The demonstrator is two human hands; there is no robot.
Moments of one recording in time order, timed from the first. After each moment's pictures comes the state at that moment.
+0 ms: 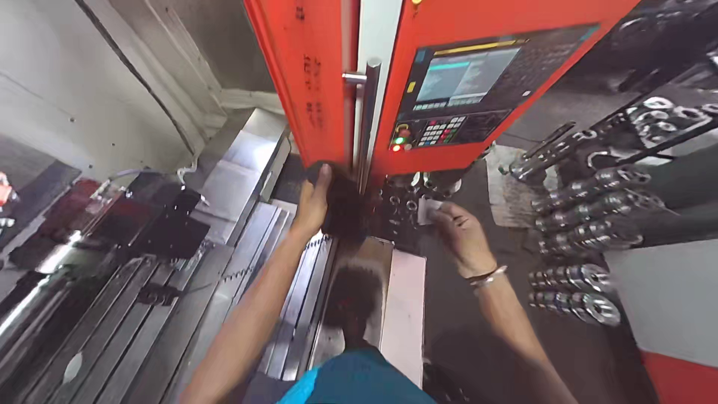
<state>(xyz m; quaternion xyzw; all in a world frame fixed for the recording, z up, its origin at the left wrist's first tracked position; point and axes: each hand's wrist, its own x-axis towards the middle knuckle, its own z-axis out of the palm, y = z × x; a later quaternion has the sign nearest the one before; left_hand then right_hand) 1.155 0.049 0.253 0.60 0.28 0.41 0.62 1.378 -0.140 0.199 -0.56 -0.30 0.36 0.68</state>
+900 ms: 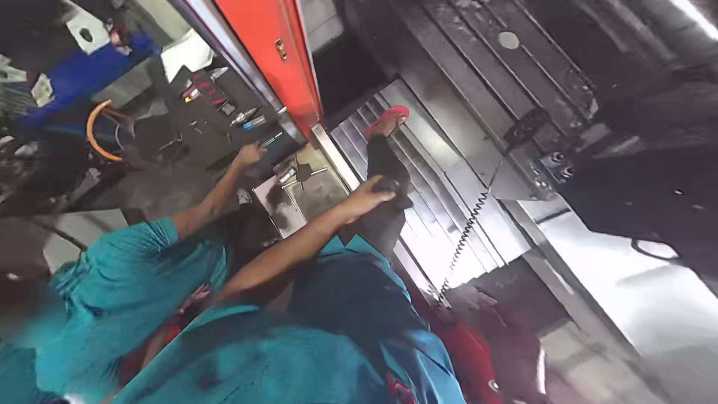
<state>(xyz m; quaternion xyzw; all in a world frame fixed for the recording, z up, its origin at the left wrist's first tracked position) 0.818 -0.318 0.036 -0.07 0.60 0.72 0.33 1.019 -0.027 0.130 -0.31 -0.80 0.52 -0.08</state>
